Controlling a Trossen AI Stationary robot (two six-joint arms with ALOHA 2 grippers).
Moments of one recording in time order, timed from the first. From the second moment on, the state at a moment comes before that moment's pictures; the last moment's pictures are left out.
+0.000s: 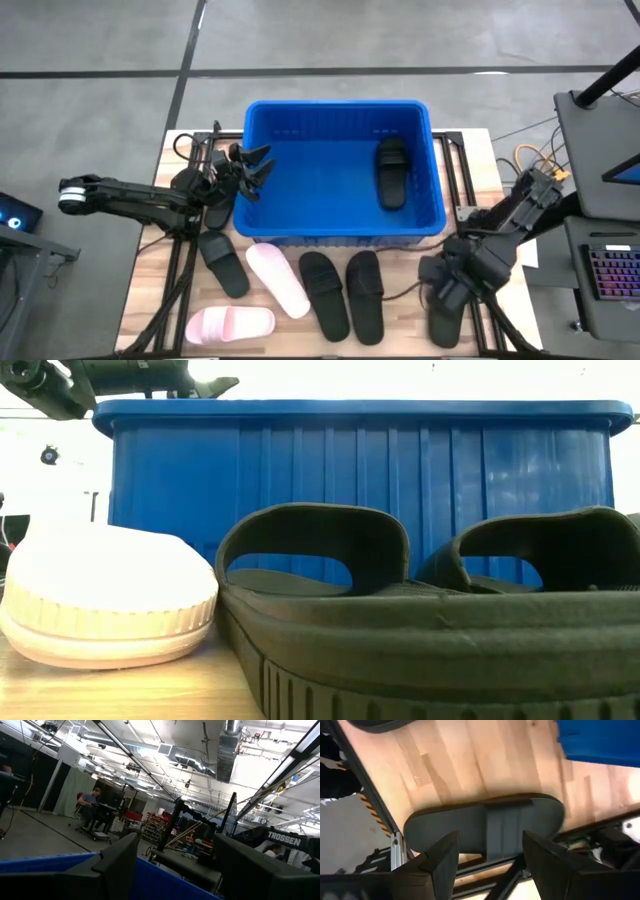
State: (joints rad) left arm 0.10 0.94 0.41 1.00 -0.38 -0.25; right arm 0.82 1.52 1.49 -1.51 -0.01 1.13
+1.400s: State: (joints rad) left arm 0.10 0.94 0.40 0.98 -0.38 -0.26; right arm 1.08 1.75 1.15 -1.25 0.08 1.44
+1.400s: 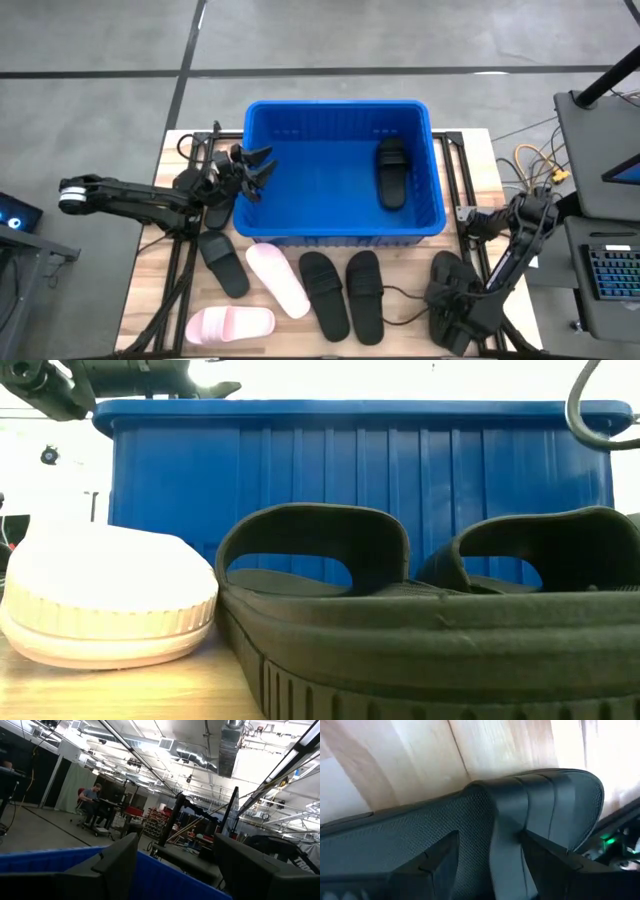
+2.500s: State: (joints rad) left arm 0.10 0.95 0.40 0.98 -0.38 -0.26; right arm 1.07 1.99 1.30 -1.55 0.03 1.45
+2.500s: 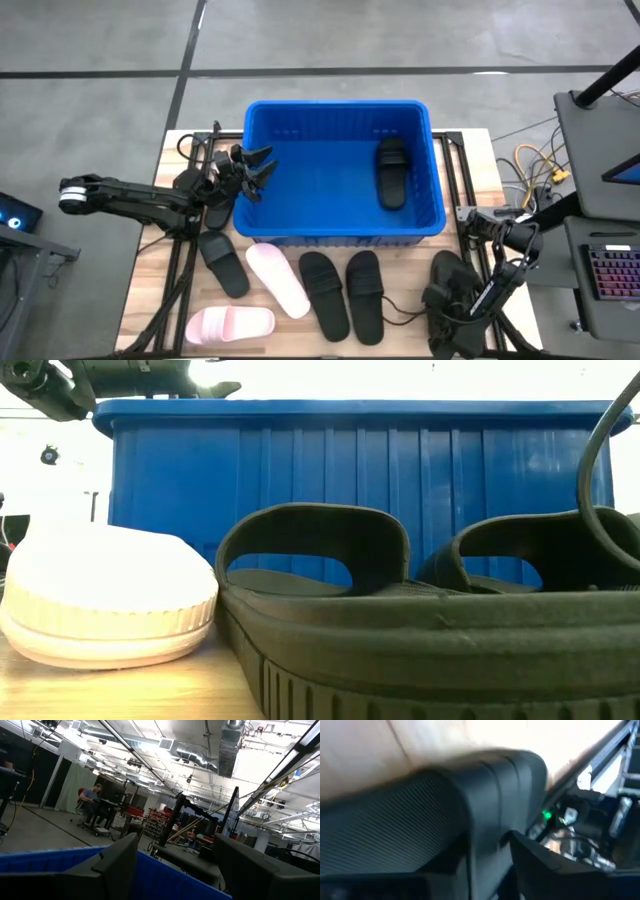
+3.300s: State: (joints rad) left arm 0.10 0.95 0.40 0.99 -0.38 -0.26; right arm 1.06 1.71 1.32 -1.57 0.11 1.64
